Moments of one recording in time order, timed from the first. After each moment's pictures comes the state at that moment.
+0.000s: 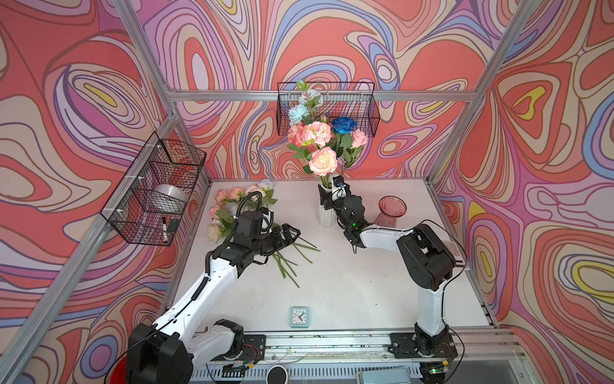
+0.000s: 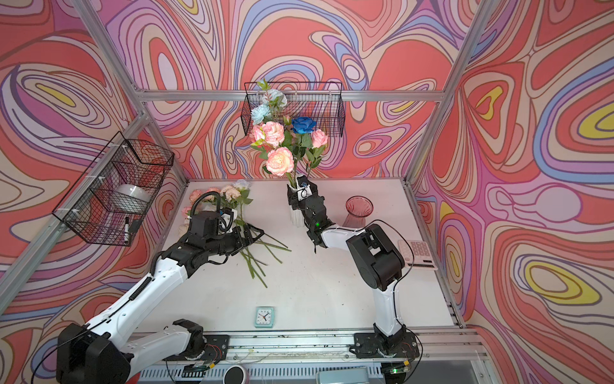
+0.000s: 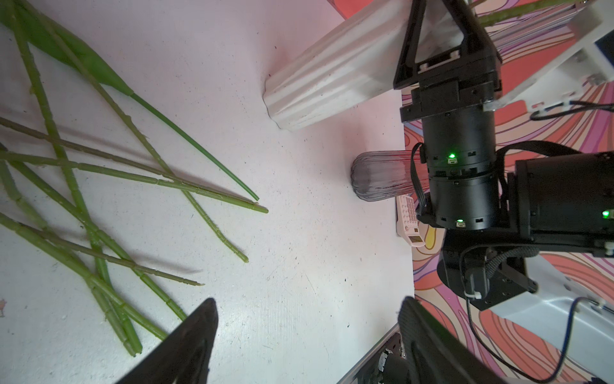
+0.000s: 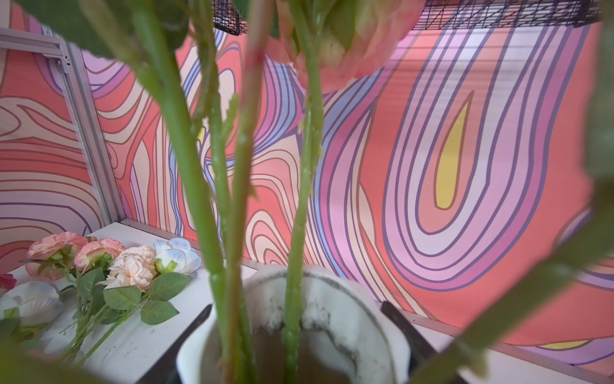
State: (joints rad) left arm -0.33 1.12 0.84 -0.38 0.43 -0.78; right arm 0.56 2.01 1.21 0.88 0.21 -0.06
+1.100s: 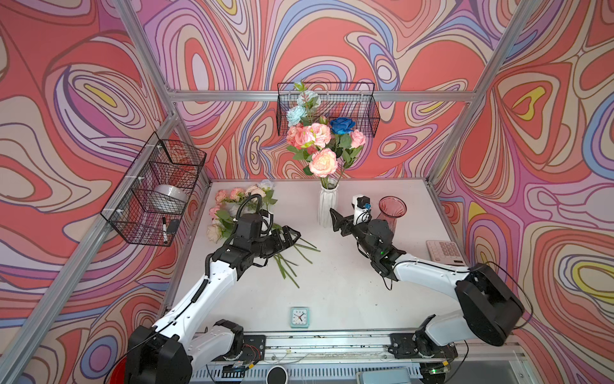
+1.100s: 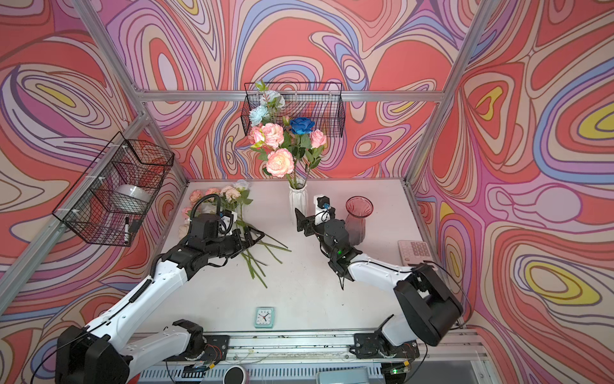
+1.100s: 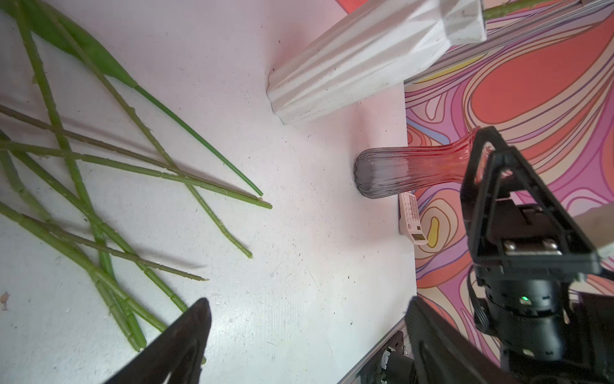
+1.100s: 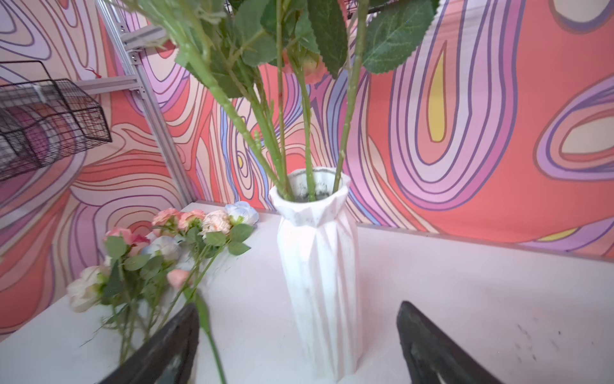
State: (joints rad) left arm -0.33 1.10 0.80 -0.37 0.43 -0.78; right arm 0.64 1.40 0.69 0.69 0.19 0.20
